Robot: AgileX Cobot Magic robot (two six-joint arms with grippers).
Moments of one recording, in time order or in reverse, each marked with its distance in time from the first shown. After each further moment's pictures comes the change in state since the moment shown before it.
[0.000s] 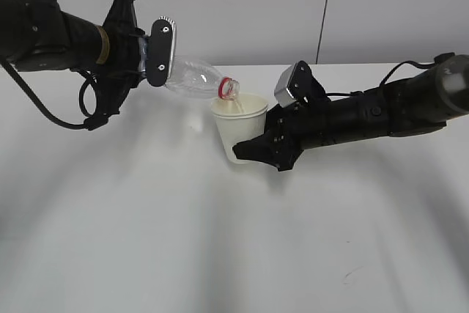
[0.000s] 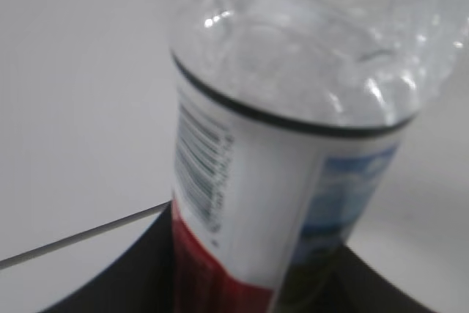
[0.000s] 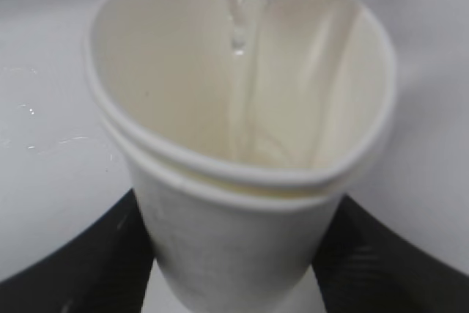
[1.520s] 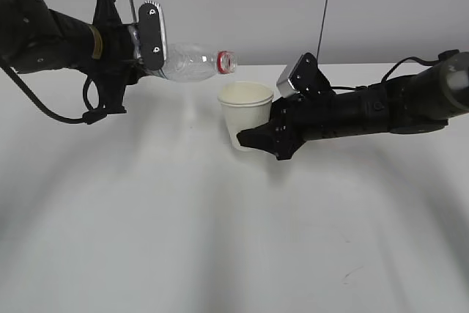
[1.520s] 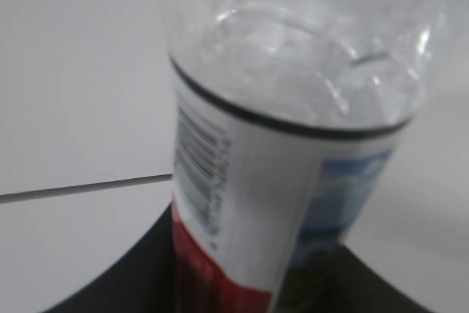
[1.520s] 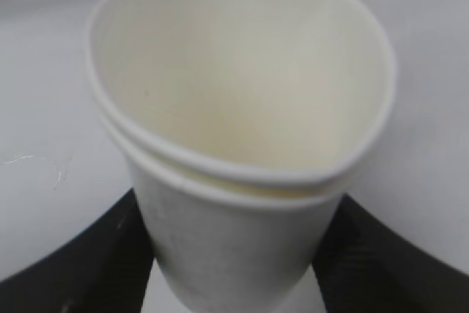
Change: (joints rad) left arm 0.028 -0.002 0.002 -0.216 -0.024 -0.004; right arm -0.004 -0.011 0.002 0.083 0.055 -0.035
